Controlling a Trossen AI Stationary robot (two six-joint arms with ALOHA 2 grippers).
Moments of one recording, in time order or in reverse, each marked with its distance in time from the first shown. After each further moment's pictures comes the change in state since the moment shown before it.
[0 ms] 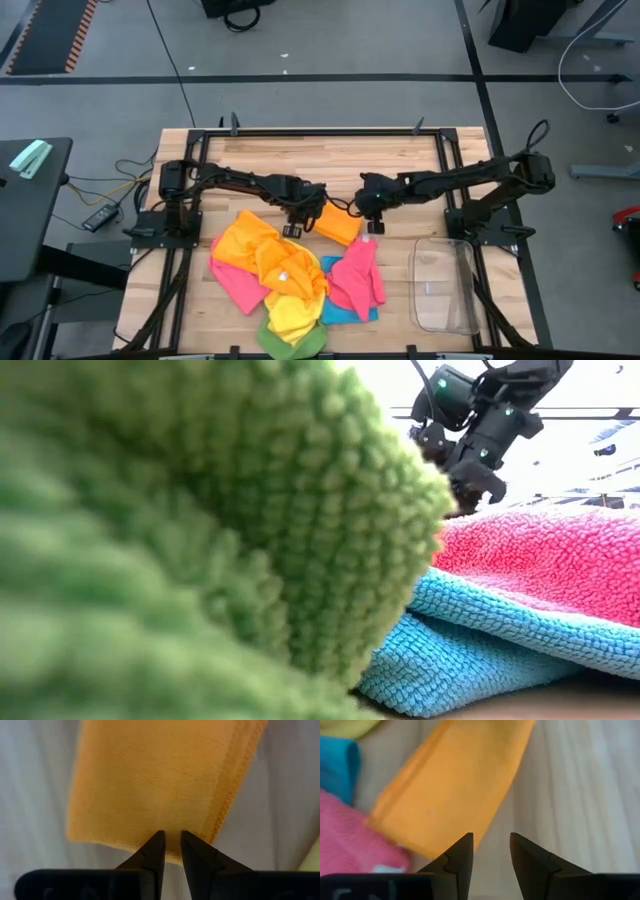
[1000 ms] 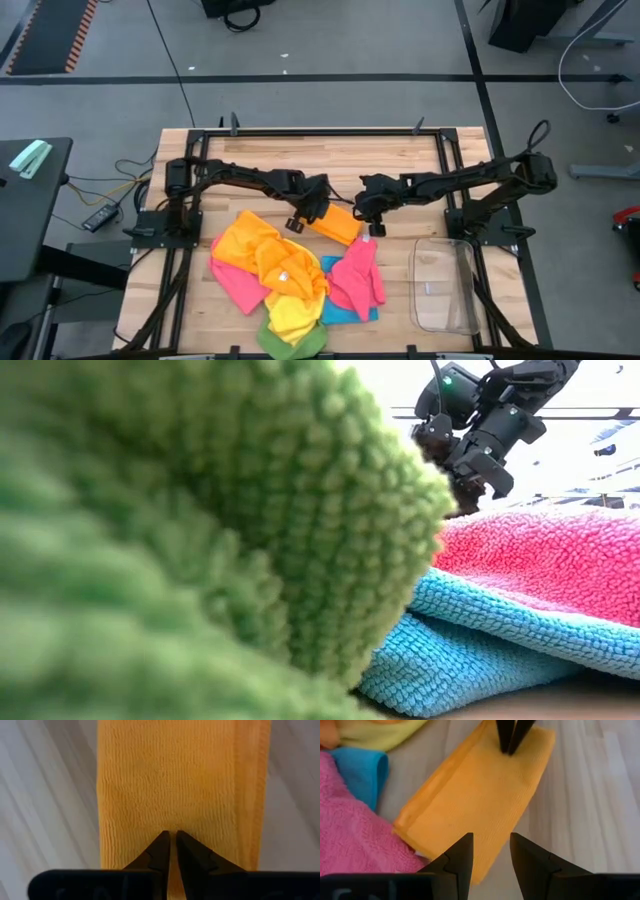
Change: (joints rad) left arm 0.060 0.052 0.002 0.173 0.111 0.325; right arm 0.011 -0.016 -0.028 0.066 -0.078 -0.033
